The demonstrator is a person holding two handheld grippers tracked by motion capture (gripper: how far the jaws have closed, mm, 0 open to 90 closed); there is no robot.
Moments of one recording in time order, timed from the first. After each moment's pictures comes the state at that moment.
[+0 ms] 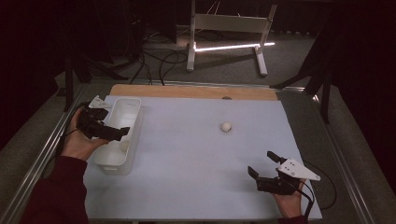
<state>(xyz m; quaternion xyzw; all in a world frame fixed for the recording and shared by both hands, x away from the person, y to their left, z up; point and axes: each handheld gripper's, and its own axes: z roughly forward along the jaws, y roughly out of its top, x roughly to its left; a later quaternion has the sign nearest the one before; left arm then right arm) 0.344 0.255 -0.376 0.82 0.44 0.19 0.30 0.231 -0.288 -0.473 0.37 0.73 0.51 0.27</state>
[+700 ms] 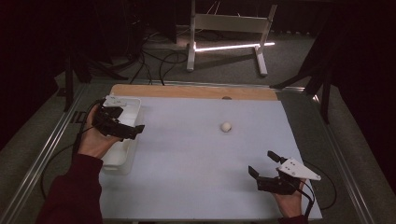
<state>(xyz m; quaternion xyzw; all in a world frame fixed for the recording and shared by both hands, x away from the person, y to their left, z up) 0.348 0.216 -0.370 0.83 0.41 0.19 0.34 0.232 -0.289 -0.474 0.37 0.73 0.52 0.27</state>
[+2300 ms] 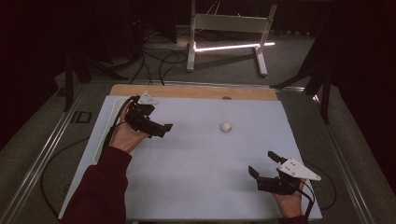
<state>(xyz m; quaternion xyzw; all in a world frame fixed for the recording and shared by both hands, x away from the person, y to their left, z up) 0.370 0.145 -0.379 0.85 0.36 0.16 0.36 0.231 -0.290 -0.475 0.37 0.73 0.51 0.27</state>
